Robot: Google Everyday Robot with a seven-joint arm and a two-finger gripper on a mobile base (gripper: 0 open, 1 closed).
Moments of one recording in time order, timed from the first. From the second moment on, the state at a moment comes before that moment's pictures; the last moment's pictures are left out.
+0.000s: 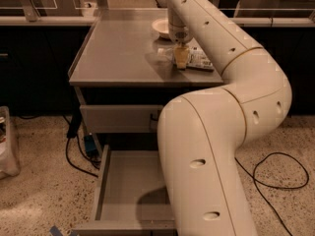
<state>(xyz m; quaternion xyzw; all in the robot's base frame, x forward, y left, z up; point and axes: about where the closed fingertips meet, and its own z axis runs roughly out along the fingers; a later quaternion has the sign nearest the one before) 0.786 -0.098 0.833 -0.66 0.74 -0.12 0.06</state>
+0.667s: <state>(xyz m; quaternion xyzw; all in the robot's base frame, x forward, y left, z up) 0.790 -0.095 0.832 -0.66 0.74 -0.11 0.08</state>
